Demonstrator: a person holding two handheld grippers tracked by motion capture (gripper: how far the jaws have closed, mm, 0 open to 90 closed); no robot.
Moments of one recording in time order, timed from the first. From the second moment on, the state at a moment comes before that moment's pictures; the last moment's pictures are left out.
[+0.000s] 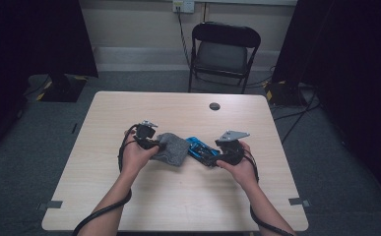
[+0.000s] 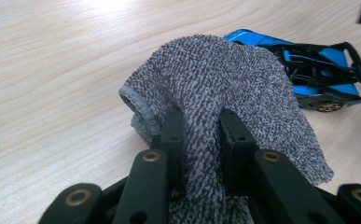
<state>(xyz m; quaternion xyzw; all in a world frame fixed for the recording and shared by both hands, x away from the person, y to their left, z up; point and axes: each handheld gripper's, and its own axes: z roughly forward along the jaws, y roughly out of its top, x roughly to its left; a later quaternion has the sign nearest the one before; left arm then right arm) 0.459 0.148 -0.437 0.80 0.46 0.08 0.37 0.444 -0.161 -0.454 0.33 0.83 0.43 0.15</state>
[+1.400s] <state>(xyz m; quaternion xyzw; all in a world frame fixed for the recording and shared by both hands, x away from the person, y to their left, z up) 0.404 0.088 -0.469 0.84 0.37 0.01 0.39 0.469 -0.132 -0.478 0.33 0.85 0.39 0.15</state>
